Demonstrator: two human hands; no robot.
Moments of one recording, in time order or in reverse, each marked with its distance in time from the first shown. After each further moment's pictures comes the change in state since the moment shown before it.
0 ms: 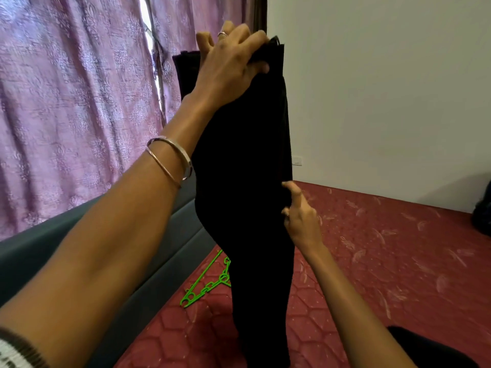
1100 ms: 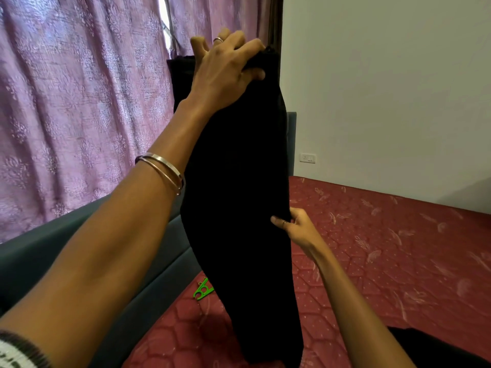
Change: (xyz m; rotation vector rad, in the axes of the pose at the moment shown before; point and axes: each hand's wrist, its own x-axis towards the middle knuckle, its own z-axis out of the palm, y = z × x) left_hand -0.024 -0.027 -0.014 0.103 -0.056 -0.013; right_hand -0.013 -0.006 0.022 0.893 -0.550 0.568
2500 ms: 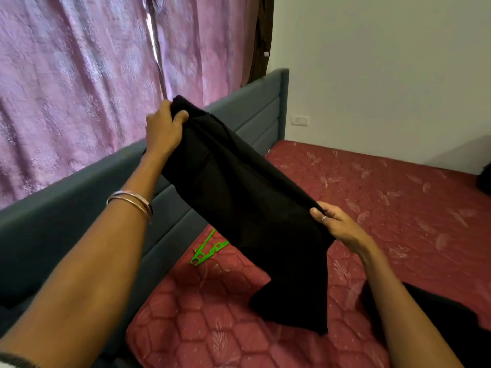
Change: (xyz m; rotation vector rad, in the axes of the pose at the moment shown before) left_hand -0.159 -0.083 0.095 -0.394 -0.199 -0.842; right_hand -0.040 0.040 -0.057 -0.095 0.003 0.175
